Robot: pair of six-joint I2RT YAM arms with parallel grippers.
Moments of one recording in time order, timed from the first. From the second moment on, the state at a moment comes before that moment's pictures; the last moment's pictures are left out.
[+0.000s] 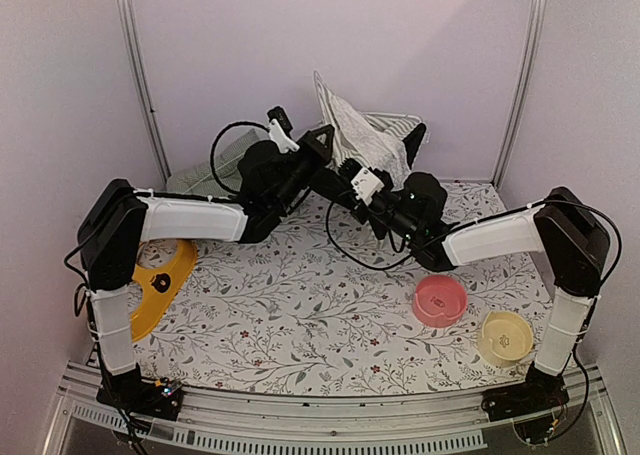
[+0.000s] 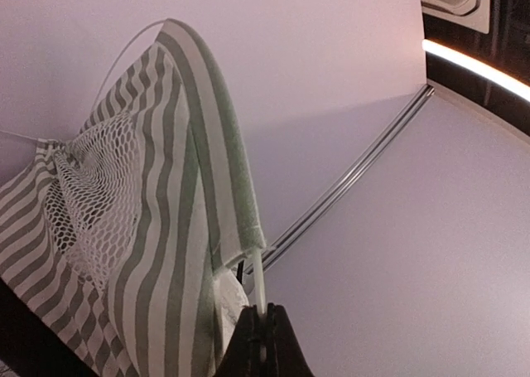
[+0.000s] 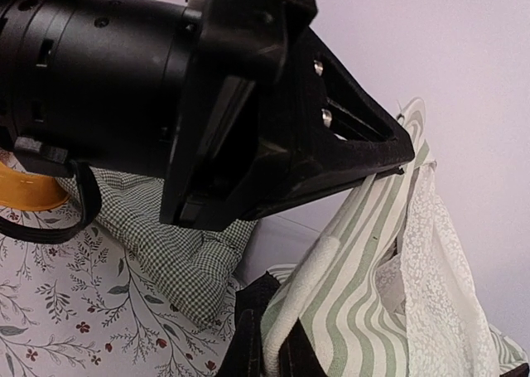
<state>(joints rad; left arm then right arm) -0.78 1.98 1.39 0.92 -0.26 -0.77 0.78 1.86 1.06 0.94 -0.04 -0.56</state>
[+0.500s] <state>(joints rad) -0.80 1.95 1.37 0.88 -0.30 -0.73 0.76 1.82 1.07 0.83 -0.13 -0.58</state>
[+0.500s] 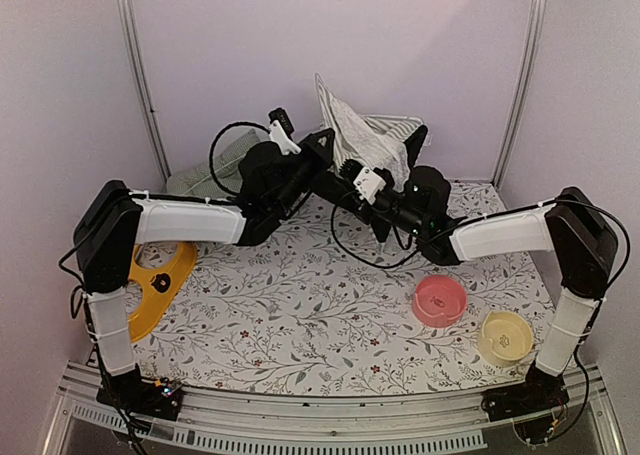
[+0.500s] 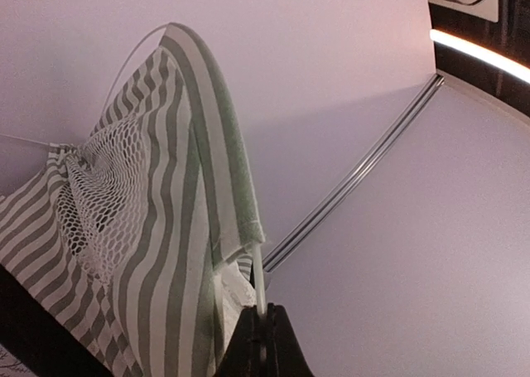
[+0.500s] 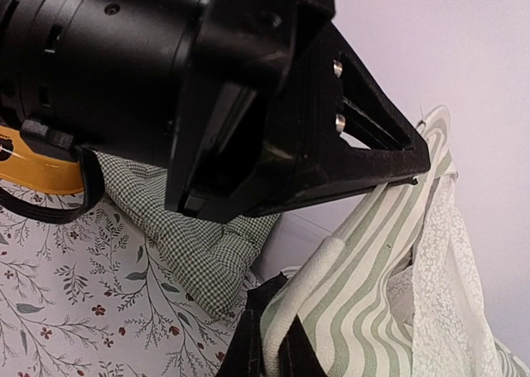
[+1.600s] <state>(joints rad) -0.71 1.91 1.32 0.93 -0.14 -0.73 0.74 1.68 1.08 0.44 -0.43 -0.43</state>
